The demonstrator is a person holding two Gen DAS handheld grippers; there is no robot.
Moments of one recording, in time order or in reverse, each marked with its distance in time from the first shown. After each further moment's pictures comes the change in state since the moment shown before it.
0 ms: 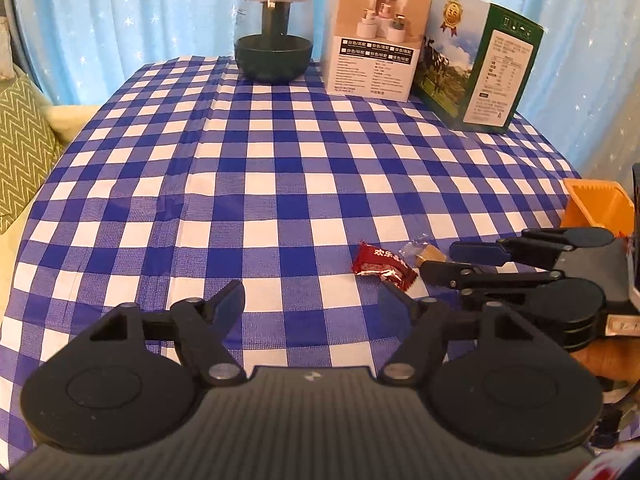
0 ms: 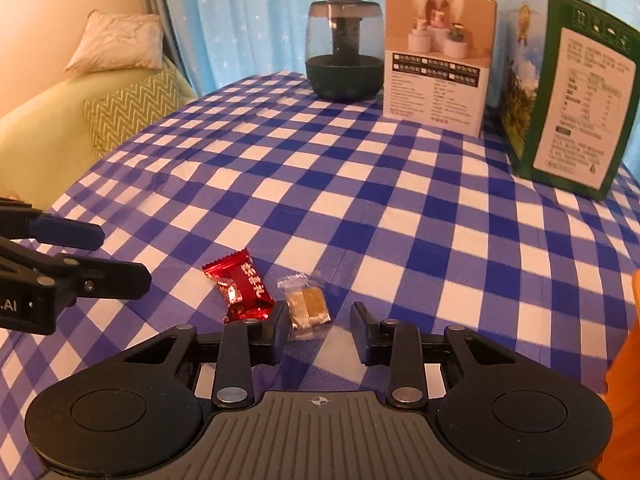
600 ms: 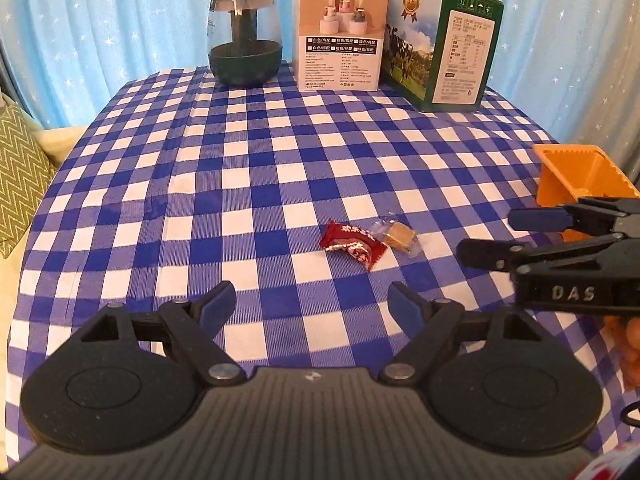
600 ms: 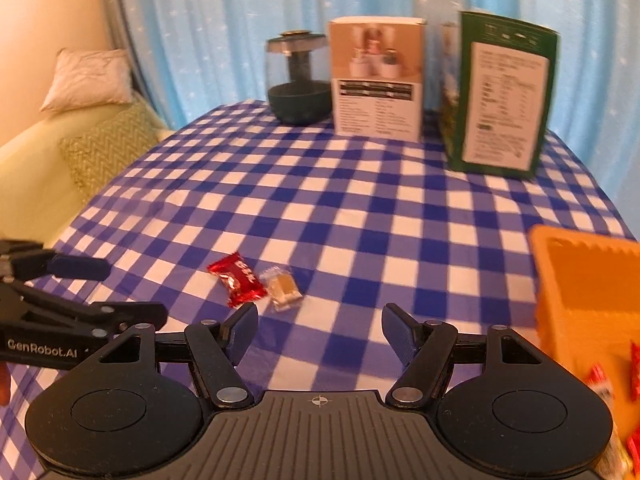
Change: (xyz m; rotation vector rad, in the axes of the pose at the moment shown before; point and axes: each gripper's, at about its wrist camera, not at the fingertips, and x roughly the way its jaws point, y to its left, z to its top) left arm -0.018 -0.025 -0.017 0.102 -0.009 0.000; right arm -0.069 -0.004 -0.012 0.110 -0.047 -0.060
